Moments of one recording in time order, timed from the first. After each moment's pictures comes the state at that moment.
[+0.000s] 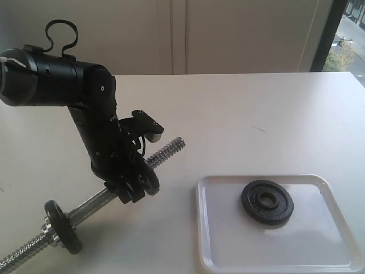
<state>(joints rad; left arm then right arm) -0.62 1.87 -1.29 -0.14 0.95 0.44 0.08 0.01 0.00 0.19 -0.58 0.37</state>
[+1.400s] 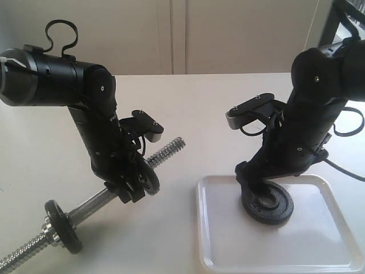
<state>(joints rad) -0.62 1.87 -1.29 -0.14 0.95 0.44 0.42 1.63 -1.05 0.00 0.90 -0.14</state>
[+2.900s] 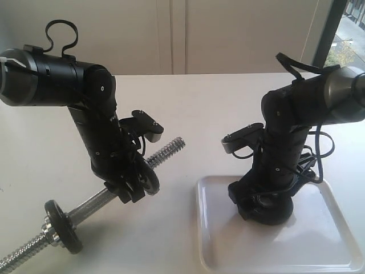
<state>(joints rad) -0.62 1.87 -1.29 -0.14 0.95 0.44 0.42 1.90 -1.07 -0.08 0.80 0.00</state>
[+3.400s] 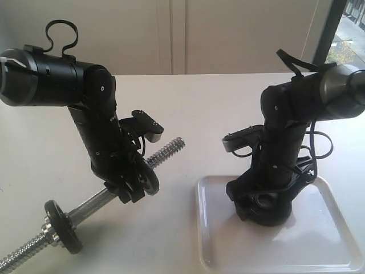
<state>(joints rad) -0.62 1.87 -1.29 -0.14 0.95 0.44 0.41 1.96 -1.11 -0.03 0.88 0.00</state>
